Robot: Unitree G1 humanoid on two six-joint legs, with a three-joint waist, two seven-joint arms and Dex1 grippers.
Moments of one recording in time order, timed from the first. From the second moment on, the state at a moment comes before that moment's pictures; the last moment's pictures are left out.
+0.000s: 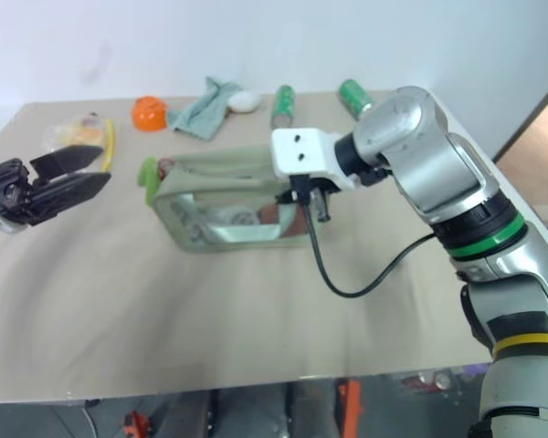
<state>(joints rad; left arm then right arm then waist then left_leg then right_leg) -0.43 0.87 0.48 -0.12 -1.00 0.75 -1.01 -1.22 -0.82 0.55 0.05 0.11 0.35 1.37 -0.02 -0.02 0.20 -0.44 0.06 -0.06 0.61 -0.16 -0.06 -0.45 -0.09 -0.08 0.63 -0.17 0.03</state>
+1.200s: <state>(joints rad) -0.36 0.89 0.52 -0.14 -1.05 0.79 -0.96 -1.06 -0.94 0.10 0.09 0.40 0.45 1.54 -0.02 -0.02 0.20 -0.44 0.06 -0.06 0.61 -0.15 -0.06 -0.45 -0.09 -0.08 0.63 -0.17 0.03</state>
